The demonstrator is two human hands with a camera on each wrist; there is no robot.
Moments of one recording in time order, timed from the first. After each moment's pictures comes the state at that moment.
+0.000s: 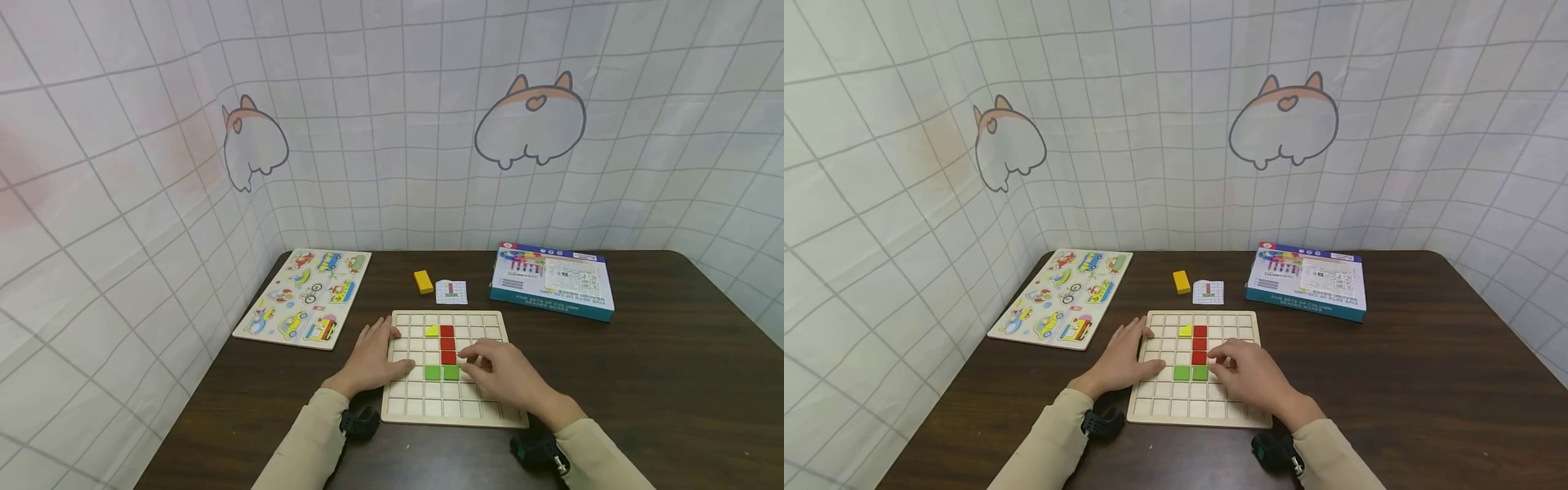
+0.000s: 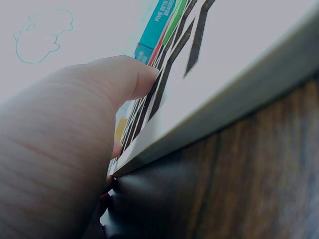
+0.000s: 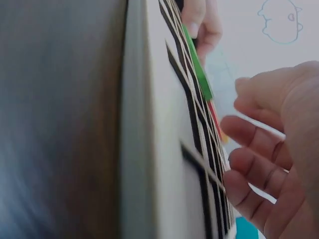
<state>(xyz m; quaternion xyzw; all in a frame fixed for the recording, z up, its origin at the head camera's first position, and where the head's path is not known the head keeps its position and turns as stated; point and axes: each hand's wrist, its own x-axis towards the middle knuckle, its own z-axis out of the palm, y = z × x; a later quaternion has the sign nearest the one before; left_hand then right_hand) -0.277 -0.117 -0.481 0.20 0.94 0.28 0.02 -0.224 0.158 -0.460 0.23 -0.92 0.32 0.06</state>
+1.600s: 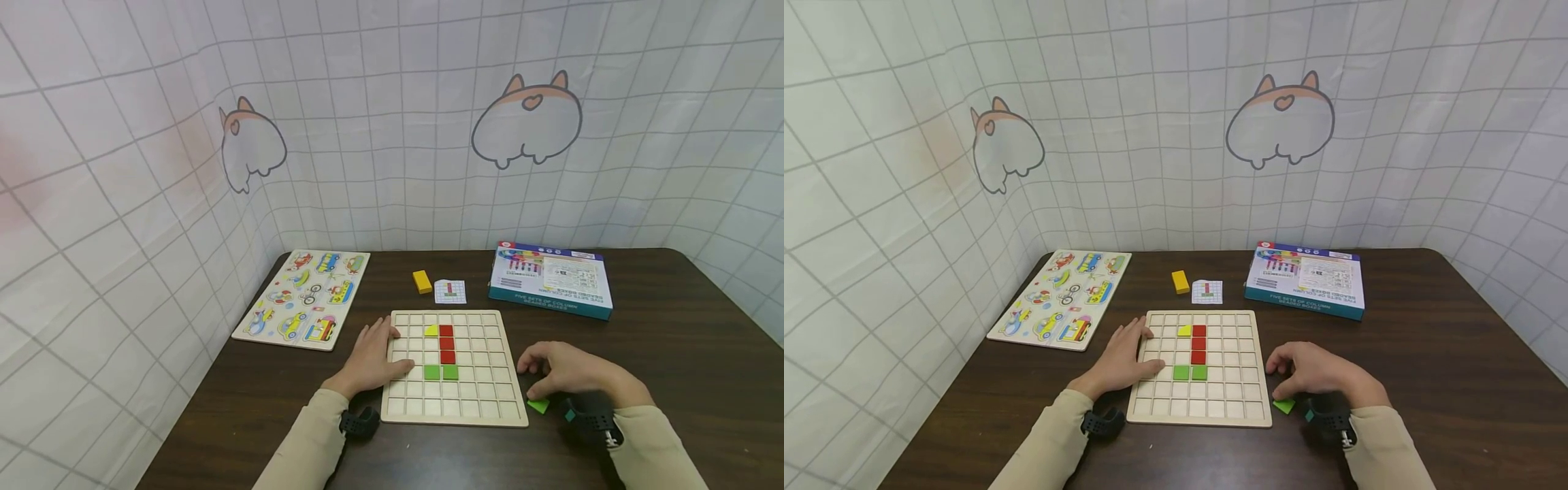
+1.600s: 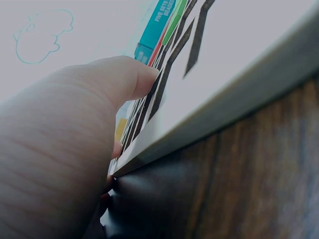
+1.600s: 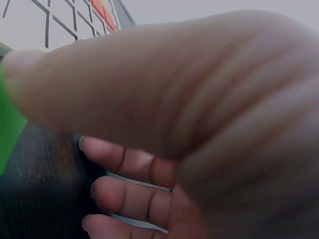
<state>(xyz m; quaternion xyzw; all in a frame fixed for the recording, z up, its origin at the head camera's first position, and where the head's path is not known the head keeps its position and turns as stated) -0.276 -0.116 -0.480 0.20 0.94 0.28 0.02 -0.231 0.257 -0.437 0.24 -0.90 0.32 -0.17</state>
